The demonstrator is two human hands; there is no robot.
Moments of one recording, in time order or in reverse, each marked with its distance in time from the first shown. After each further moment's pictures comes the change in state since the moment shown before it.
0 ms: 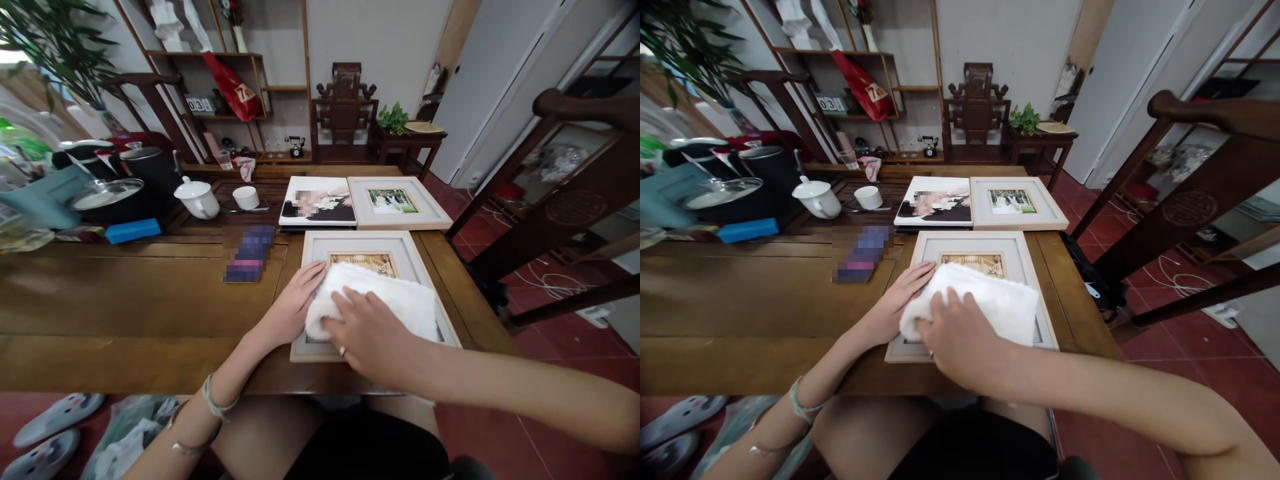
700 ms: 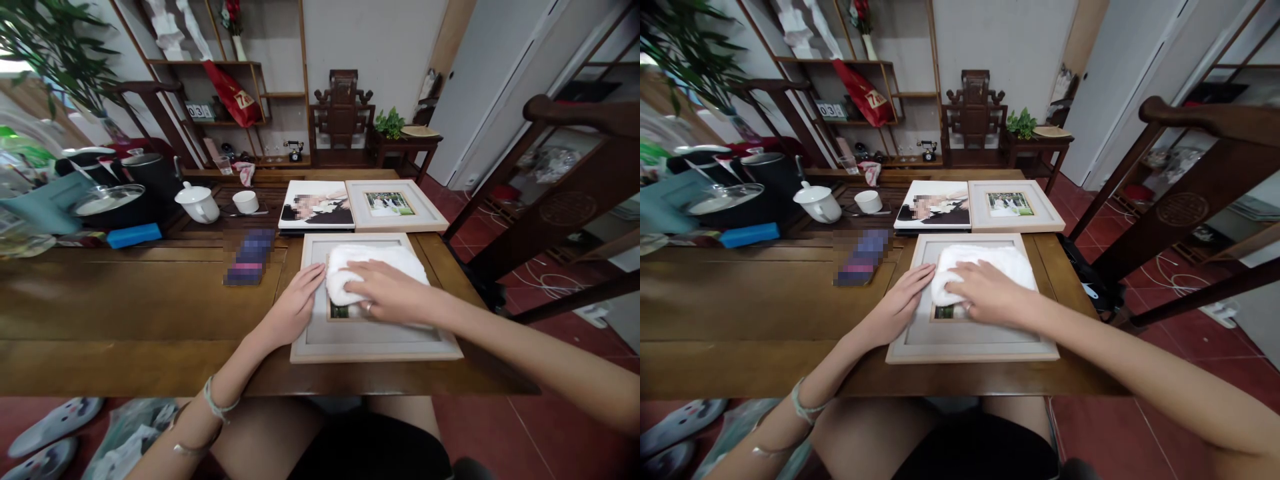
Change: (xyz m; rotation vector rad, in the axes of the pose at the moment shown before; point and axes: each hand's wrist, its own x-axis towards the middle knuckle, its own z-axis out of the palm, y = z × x) left_hand 0.003 0.009 -0.002 0.018 -0.021 -0.058; right_hand 0.005 0.076 0.002 0.126 -0.055 -0.095
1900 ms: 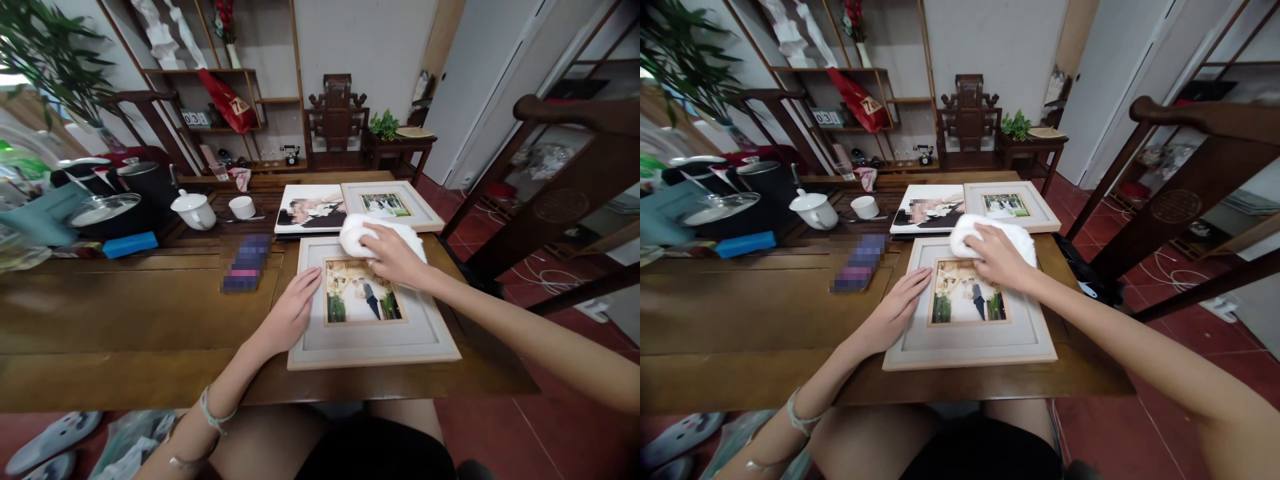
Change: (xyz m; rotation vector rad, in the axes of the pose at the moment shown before) left_hand 0.000 0.001 -0.001 -0.028 0.011 0.018; right_hand 0.010 0.065 0.011 -0.025 0.363 0.204
